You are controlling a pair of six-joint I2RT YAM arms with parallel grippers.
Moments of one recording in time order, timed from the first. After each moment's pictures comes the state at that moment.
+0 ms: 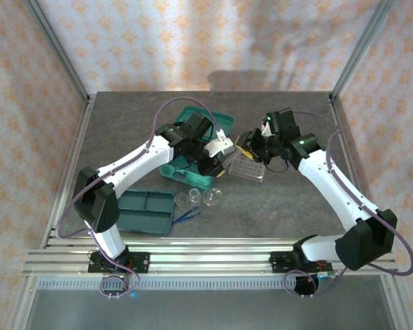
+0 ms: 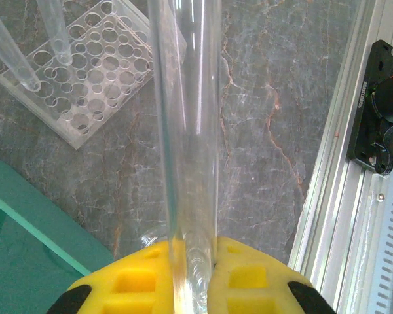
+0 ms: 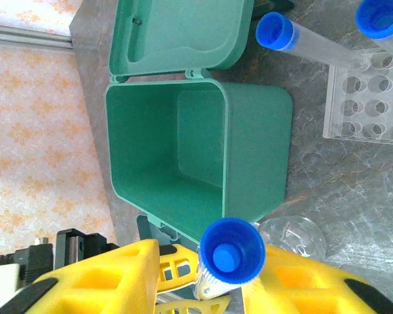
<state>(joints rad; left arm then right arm) -0.63 1.73 1.53 -0.88 0.53 0.25 0.40 1.31 1.24 -0.73 -0.40 0.96</state>
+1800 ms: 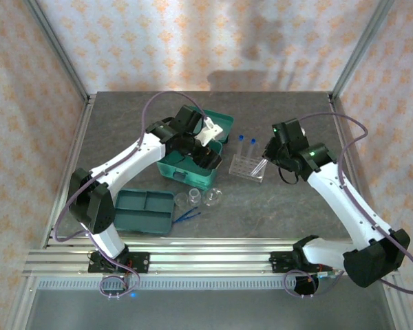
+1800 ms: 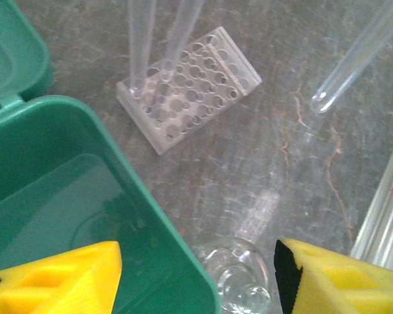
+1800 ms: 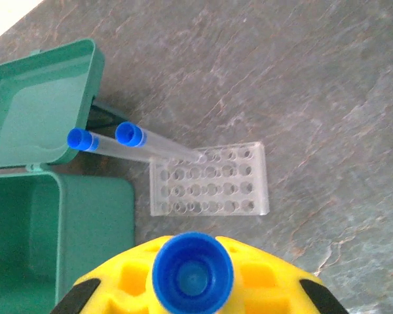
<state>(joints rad) -0.55 1.70 1.50 -0.78 0.40 0.11 0.43 1.17 1.19 -0.92 0.19 0.83</state>
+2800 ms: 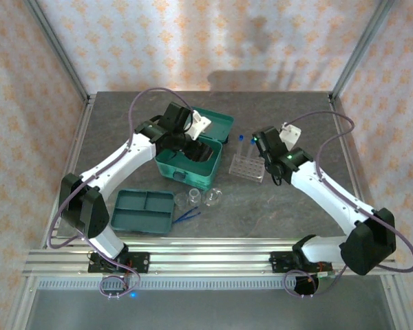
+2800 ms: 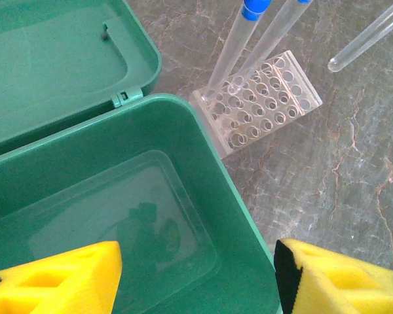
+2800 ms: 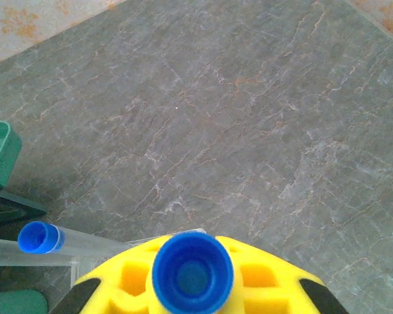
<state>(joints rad) -0.49 1.63 1.45 -0.74 0.31 0.08 0.53 1.28 1.07 -0.70 0.62 0.86</state>
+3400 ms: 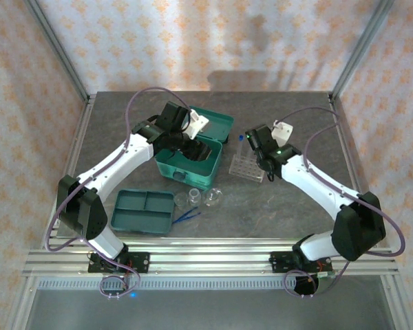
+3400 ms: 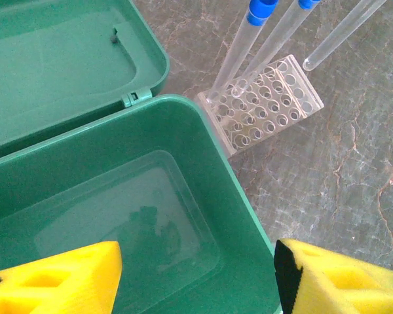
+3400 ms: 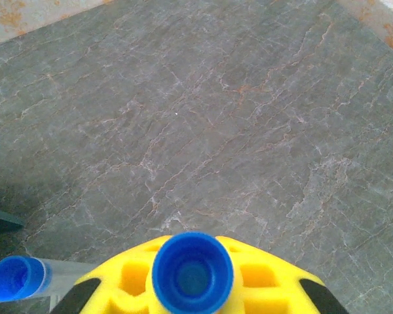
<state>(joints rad) -0.48 1.61 1.44 -0.74 0.31 0.08 0.53 1.40 1.08 -0.62 0.67 0.81</state>
